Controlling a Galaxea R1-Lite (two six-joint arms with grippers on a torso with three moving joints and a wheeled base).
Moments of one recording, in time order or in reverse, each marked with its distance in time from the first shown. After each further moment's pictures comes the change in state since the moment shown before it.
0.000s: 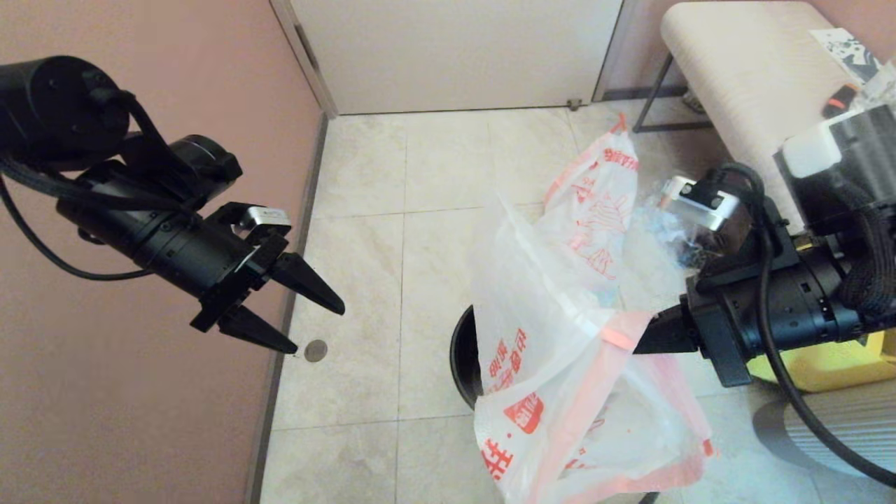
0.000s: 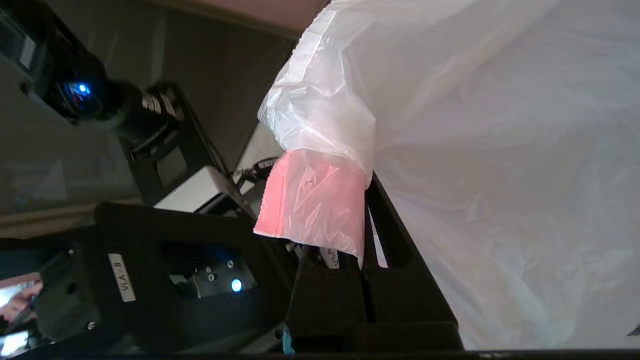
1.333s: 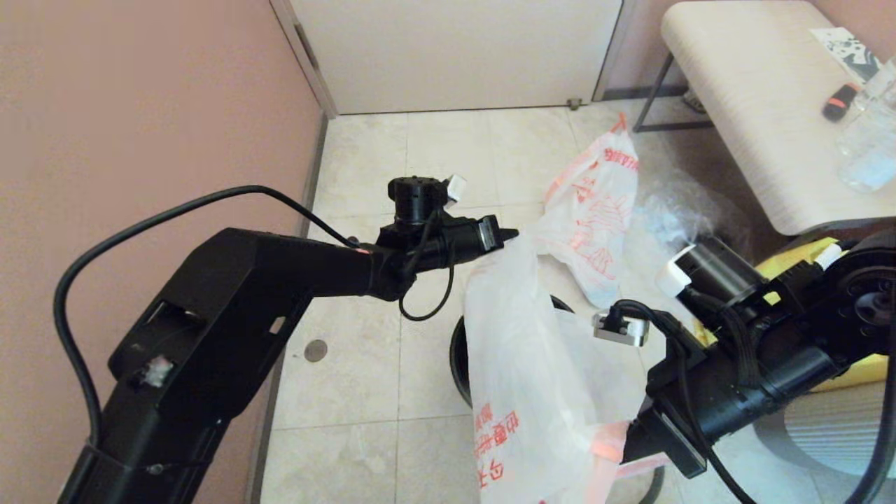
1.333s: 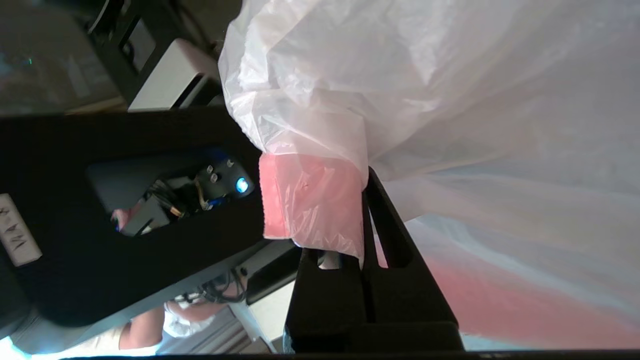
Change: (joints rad) left arm -0.380 0.511 0.044 -1.796 0.170 -0.392; right arm 0.014 0.191 0.076 0.194 -0.009 -0.073
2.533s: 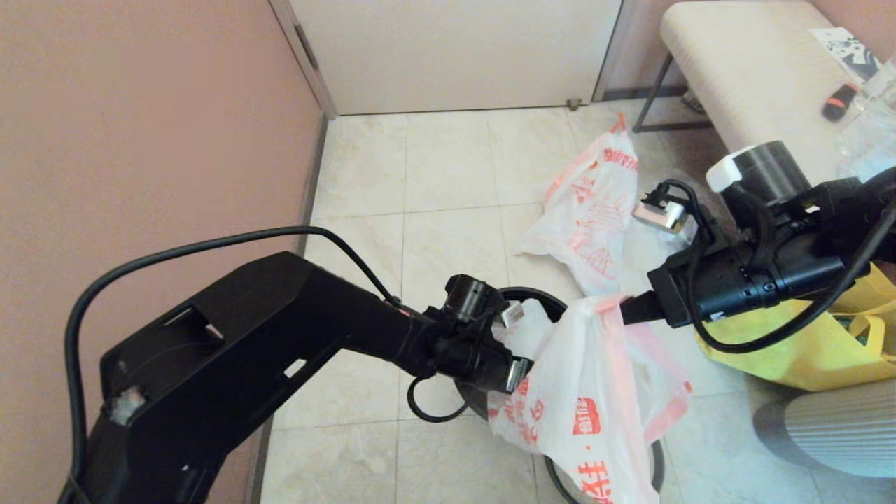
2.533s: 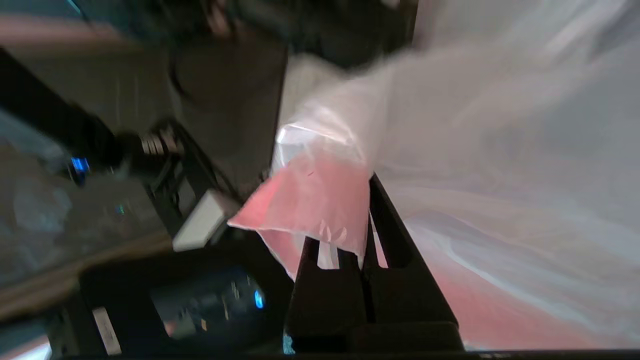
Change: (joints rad) left arm -0.172 -0.054 0.391 0.351 0.037 0.319; right arm -0.190 0.033 -0.229 -0.123 0.121 0.182
